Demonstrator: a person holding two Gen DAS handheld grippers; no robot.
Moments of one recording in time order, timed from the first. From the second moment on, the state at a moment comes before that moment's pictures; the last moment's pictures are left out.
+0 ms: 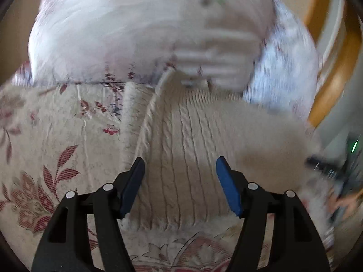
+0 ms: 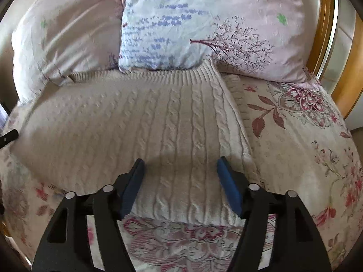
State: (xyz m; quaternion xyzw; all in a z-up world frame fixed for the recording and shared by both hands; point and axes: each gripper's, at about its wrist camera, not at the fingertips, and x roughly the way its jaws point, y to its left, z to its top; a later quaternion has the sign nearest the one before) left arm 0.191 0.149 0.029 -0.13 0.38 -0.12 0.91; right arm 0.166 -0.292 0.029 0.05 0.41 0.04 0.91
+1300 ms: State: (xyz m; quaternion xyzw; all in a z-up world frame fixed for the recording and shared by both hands) left arm 0.245 0.175 0.041 -0.38 0.39 -0.17 0.82; right arm 0.167 -0.279 0.047 0.09 0.39 0.11 0.91
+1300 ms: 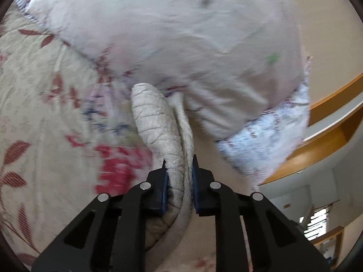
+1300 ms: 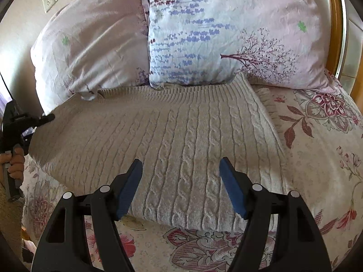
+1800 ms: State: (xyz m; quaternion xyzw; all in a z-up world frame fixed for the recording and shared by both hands) left arm 0.251 0.040 0.083 -0.37 0.37 -0.29 0.80; right arm 0.158 -0.298 0.057 0.11 0.36 0.12 0.92
